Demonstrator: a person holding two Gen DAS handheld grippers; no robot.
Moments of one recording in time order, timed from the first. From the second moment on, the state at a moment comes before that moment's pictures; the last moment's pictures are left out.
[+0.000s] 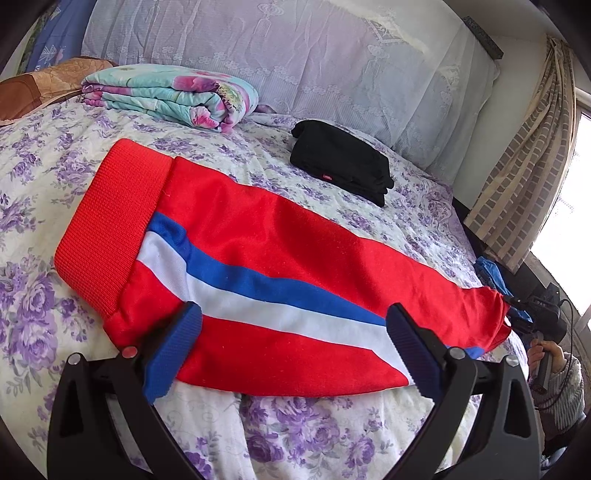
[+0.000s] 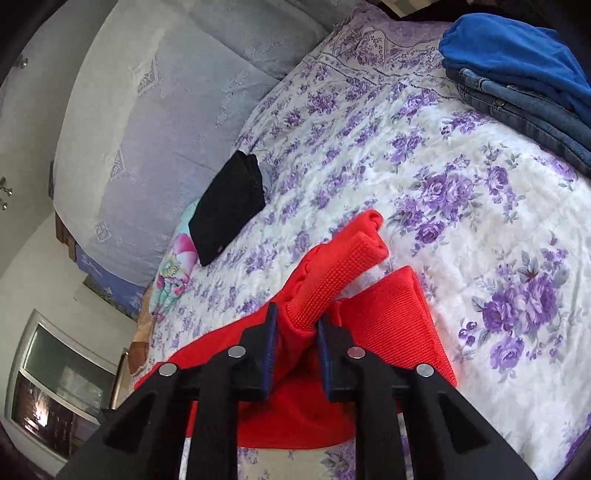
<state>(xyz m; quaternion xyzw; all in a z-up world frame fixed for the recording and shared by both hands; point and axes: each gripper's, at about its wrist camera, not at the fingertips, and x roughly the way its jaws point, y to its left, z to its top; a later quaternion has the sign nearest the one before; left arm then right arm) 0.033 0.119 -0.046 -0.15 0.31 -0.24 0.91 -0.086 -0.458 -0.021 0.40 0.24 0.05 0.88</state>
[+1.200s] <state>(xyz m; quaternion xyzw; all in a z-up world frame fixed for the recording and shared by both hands) 0.030 0.120 -0.045 -0.15 0.32 -0.22 0.91 -0.093 -0.377 -0.040 0.16 0.36 0.05 0.92</state>
